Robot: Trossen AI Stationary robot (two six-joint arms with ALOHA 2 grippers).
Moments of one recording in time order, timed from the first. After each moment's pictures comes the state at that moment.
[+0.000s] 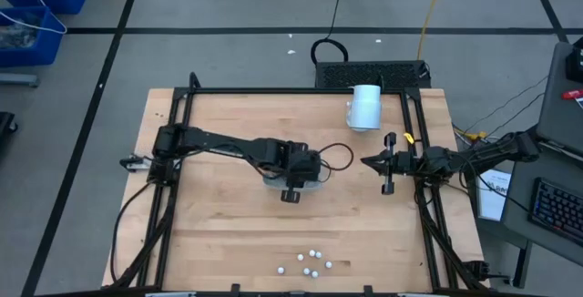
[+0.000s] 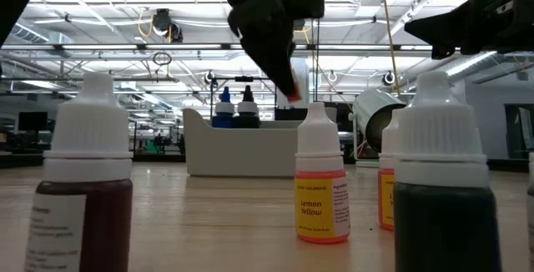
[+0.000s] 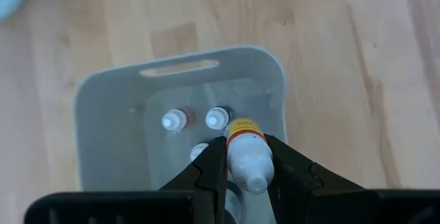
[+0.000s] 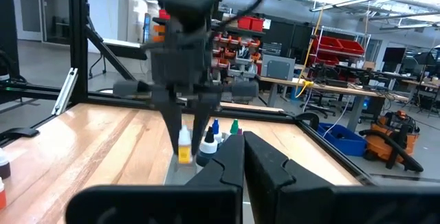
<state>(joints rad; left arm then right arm) -0.07 2.02 1.70 -0.81 -0.08 0.15 0.19 0.37 0.02 0.47 0.29 -0.17</state>
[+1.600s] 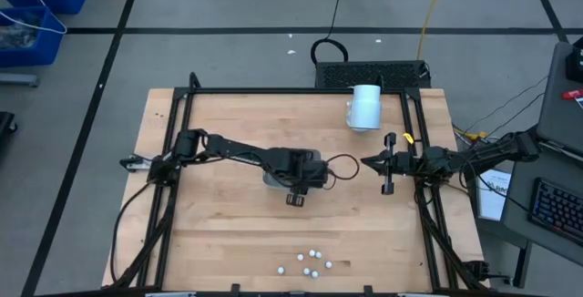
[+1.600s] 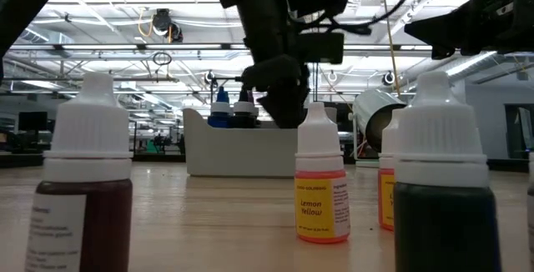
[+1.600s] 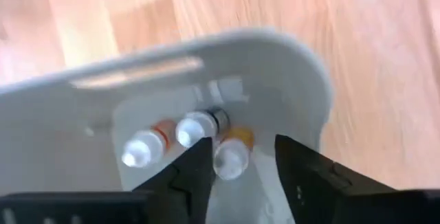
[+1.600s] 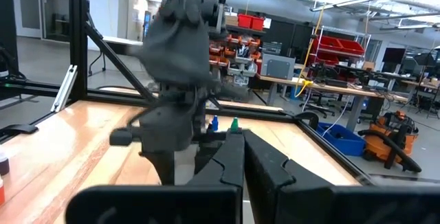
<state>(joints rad) -0.07 2.18 1.74 -0.77 -0.11 0.21 0.19 0.37 0.02 0.46 0.29 -0.18</state>
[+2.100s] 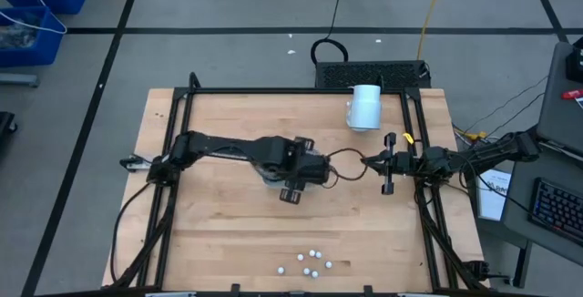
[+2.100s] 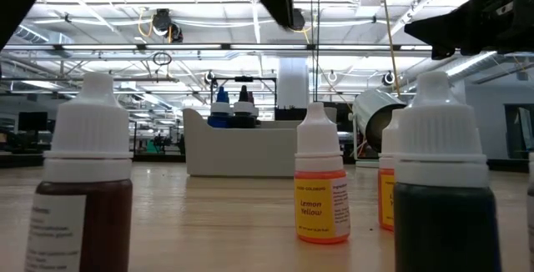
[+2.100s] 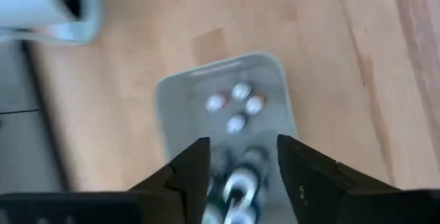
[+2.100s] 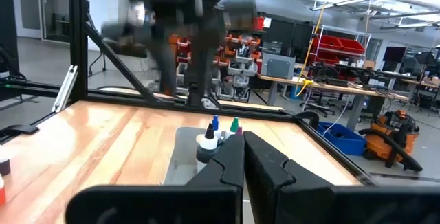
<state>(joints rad) -0.15 2.14 2.27 -1.36 -0.26 0.19 0.19 0.37 0.02 0.46 0.29 -0.17</state>
